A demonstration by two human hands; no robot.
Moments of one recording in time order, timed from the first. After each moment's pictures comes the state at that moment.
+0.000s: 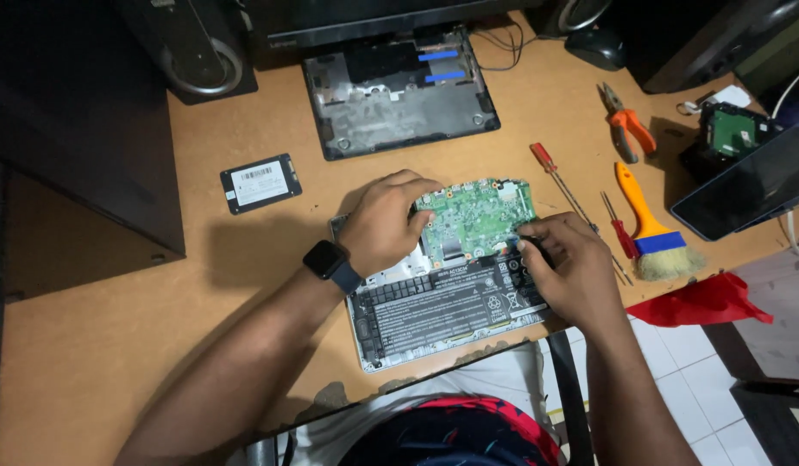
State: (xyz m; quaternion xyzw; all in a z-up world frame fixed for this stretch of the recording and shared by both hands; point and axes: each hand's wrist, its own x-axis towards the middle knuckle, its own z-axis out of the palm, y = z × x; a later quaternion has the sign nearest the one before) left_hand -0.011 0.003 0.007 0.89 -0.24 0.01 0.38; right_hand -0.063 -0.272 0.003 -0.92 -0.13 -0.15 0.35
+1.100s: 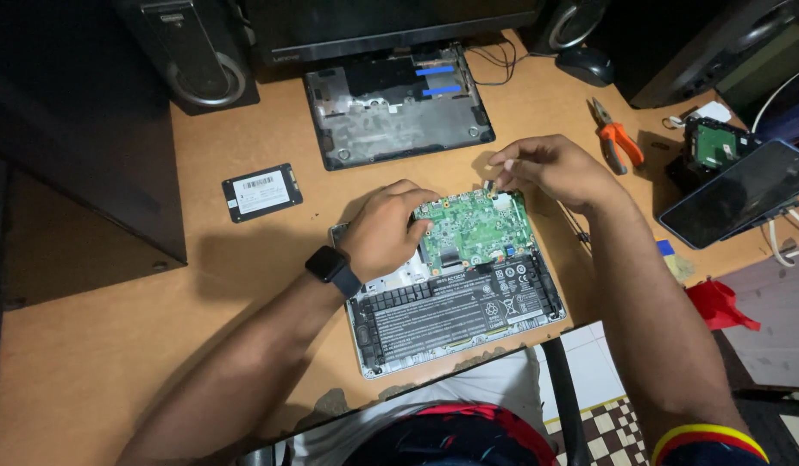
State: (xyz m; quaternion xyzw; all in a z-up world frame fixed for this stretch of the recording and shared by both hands) left_hand -0.010 0.004 0.010 0.90 -0.23 -0.01 0.38; right_hand 0.065 -0.265 0.049 -0.83 -0.12 0.16 0.52
